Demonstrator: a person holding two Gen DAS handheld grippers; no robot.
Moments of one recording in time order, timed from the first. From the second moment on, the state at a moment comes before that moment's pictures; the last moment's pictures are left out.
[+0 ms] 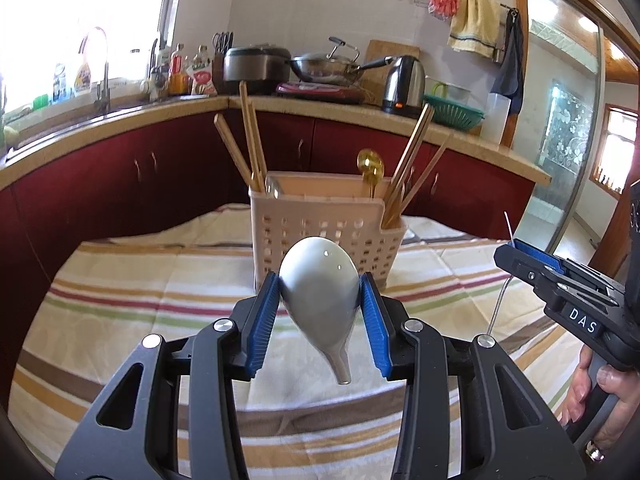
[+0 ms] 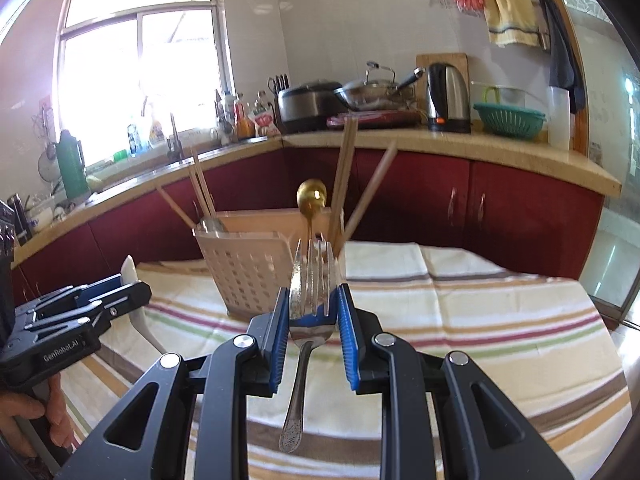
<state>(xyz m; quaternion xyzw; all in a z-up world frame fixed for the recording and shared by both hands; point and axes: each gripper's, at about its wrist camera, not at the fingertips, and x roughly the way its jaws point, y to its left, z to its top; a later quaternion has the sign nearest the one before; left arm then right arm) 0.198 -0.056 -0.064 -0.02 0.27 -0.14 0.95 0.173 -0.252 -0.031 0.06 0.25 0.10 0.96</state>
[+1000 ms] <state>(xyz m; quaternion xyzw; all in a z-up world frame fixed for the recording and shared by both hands) 0.304 -0.085 0.023 0.02 0.15 -0.15 0.98 0.282 -0.230 0.044 0.06 0.12 0.11 0.98</state>
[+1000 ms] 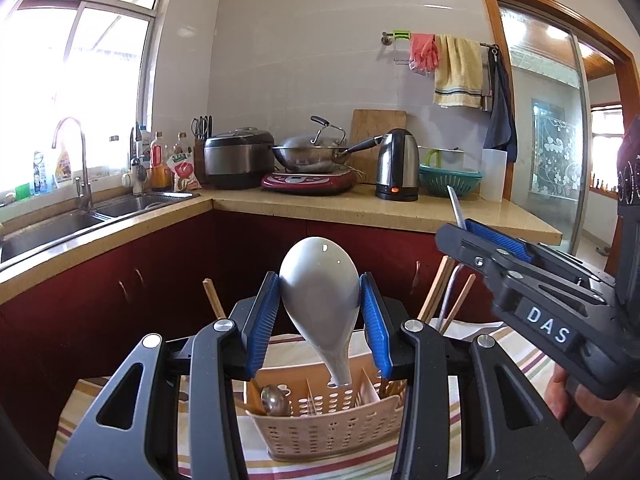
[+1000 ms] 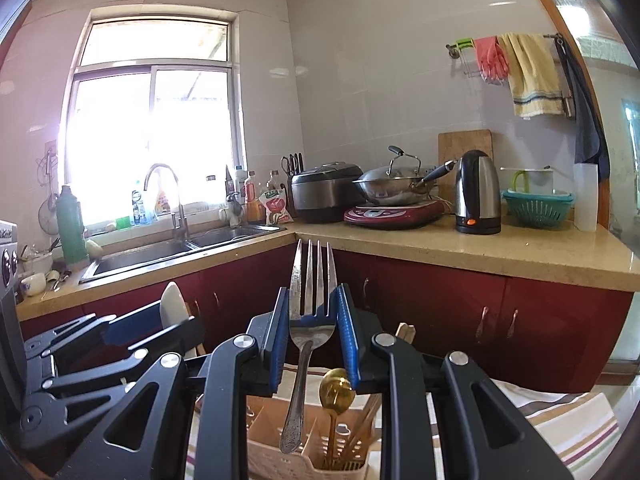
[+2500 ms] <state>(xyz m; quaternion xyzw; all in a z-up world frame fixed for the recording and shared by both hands) 0.342 -0.077 -0.044 0.05 0.19 -0.13 0.97 0.330 -0.197 -0.045 0.04 0.21 0.12 0.97</state>
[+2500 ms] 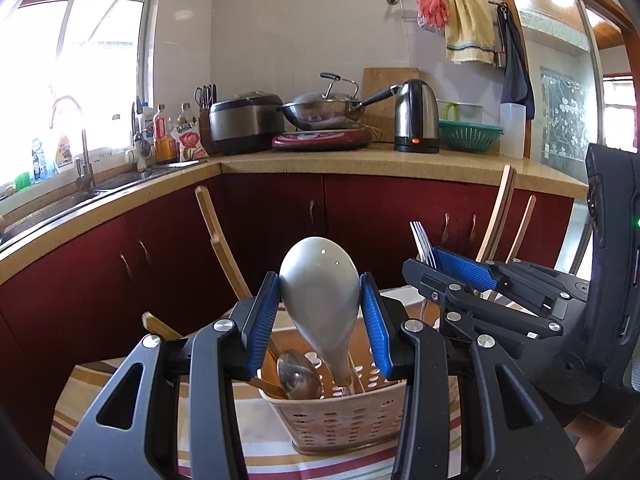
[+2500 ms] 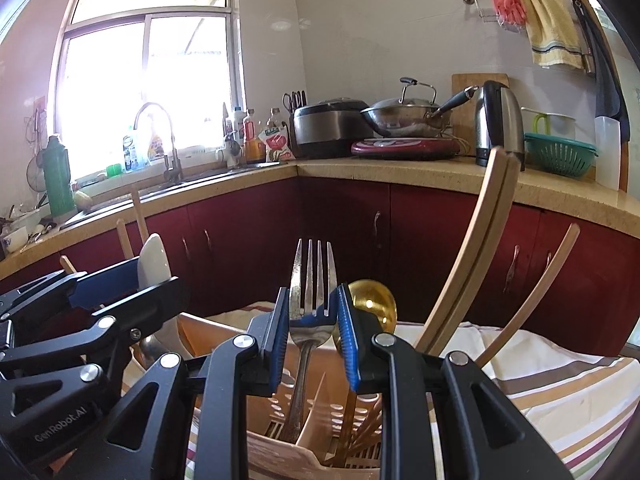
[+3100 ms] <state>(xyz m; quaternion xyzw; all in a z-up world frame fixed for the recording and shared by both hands) 0.349 -0.079 -0.067 0.05 0.22 -0.13 0.96 0.329 -0.196 -0.056 0.03 0.23 0.12 0.97</state>
